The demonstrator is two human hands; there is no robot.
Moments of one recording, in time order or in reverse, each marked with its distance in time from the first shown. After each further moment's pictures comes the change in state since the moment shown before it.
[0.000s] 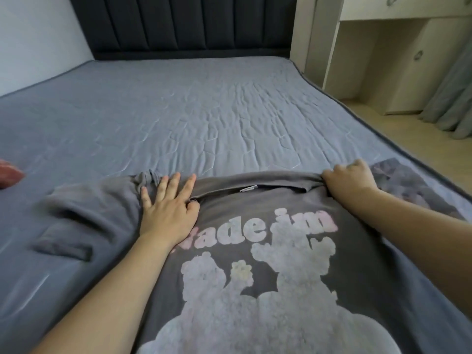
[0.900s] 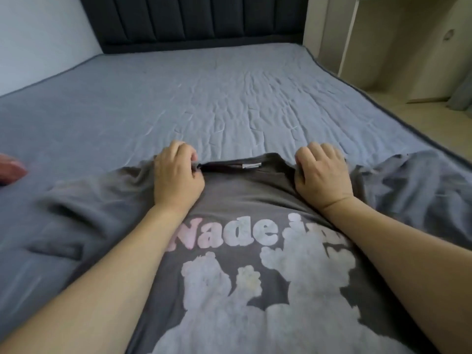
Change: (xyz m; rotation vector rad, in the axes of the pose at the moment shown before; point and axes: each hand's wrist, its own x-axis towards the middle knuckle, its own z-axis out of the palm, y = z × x) left_hand 0.042 0.020 -0.021 -0.231 0.572 0.216; right_hand 0.018 -0.065 -0.005 0.633 0.789 0.041
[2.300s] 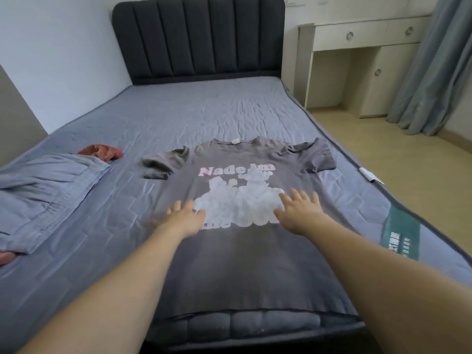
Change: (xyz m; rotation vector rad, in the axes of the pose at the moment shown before) left_hand -0.217 0.146 -0.293 0.206 -0.924 -0.590; right_hand -0.201 -0.100 -0.317 0.013 -0.907 0.289
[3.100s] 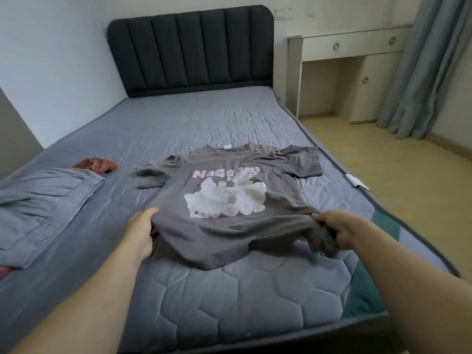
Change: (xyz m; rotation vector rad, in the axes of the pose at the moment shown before) left_hand -0.009 -0.038 -0.020 -1.527 0.212 -0.220; right_hand -0.046 0.084 -0.031 1.364 -0.330 0.668
